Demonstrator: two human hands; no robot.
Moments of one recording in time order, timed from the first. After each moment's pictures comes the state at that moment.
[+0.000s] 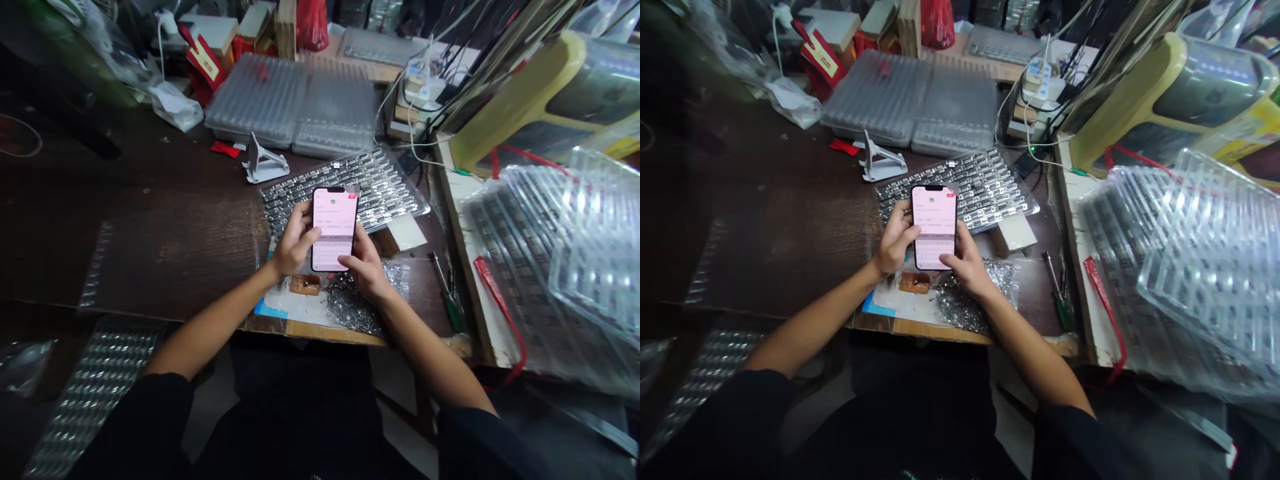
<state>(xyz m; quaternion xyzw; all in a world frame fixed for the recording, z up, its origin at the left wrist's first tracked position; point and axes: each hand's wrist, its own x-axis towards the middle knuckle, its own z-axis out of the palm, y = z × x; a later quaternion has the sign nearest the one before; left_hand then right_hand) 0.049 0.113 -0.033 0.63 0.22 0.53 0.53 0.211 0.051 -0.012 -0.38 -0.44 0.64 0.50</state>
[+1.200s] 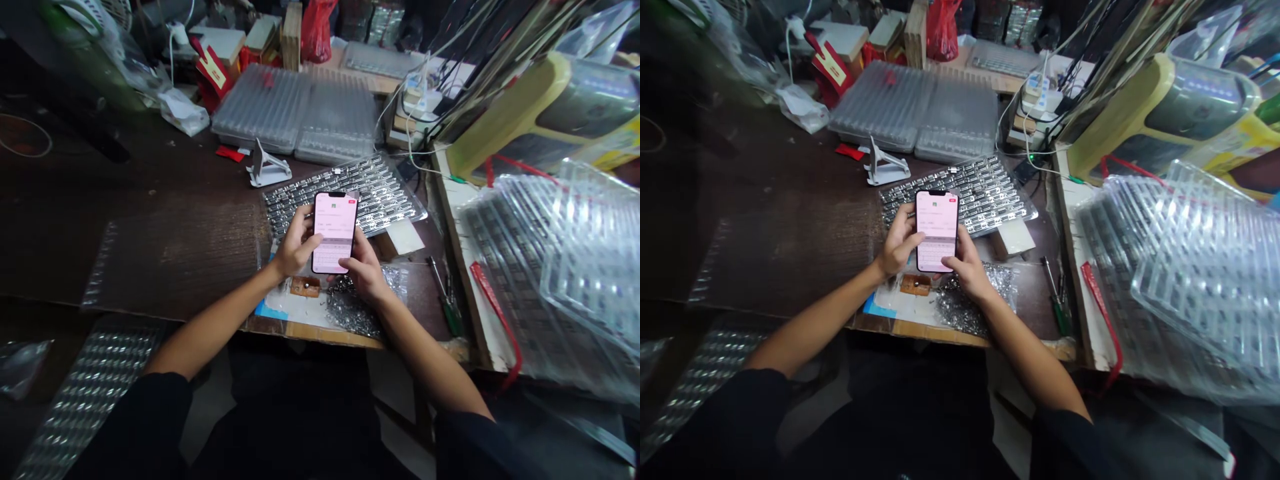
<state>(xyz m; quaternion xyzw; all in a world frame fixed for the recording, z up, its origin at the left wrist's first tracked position) 0.048 0.113 -0.035 0.62 0.23 0.52 0.54 0.211 0.052 -0.017 -0.39 -0.43 0.64 0.50</state>
